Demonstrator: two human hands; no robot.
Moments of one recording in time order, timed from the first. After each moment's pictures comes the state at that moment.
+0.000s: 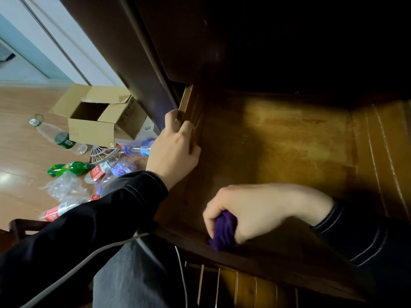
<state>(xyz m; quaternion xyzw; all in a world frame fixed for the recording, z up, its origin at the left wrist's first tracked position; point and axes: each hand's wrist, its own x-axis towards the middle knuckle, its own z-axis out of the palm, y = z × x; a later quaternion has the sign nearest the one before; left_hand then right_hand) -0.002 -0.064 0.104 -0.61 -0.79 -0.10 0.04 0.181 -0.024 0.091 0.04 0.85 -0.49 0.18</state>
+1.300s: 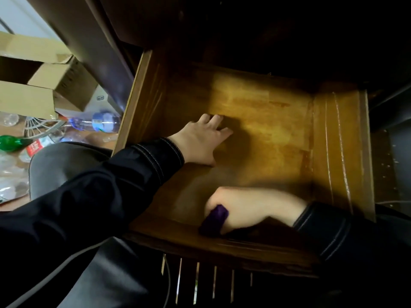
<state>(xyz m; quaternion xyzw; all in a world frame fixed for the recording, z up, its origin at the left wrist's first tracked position) 0.072 0.010 0.063 -0.78 -0.60 0.16 -0.11 0.237 -0.021 0.072 0.16 0.81 -0.50 0.25</state>
